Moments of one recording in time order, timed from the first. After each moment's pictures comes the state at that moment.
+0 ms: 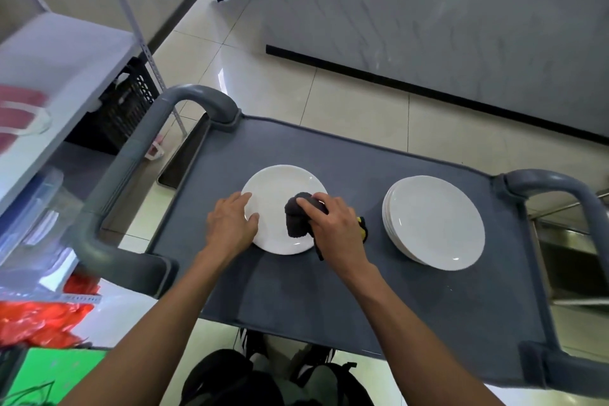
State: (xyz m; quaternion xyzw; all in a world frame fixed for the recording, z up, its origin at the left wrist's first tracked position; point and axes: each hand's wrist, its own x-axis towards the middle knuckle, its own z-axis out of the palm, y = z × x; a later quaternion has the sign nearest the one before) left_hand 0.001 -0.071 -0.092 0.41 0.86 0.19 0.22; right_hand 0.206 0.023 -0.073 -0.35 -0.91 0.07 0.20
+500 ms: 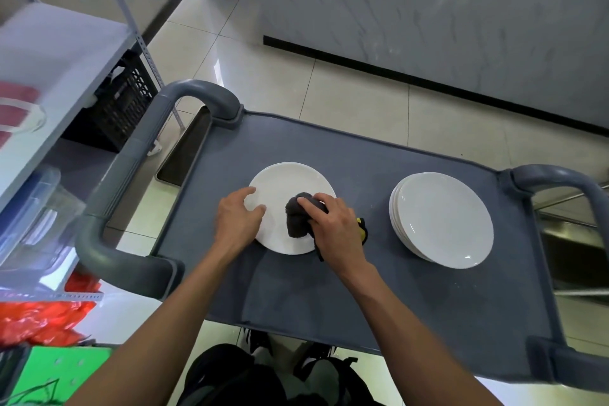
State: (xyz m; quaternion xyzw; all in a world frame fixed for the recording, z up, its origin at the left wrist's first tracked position) left_hand -0.003 -0.061 -0.086 0.29 0.85 0.33 0.30; right_hand 0.191 0.017 -0.087 -0.37 -0.90 0.09 0.20
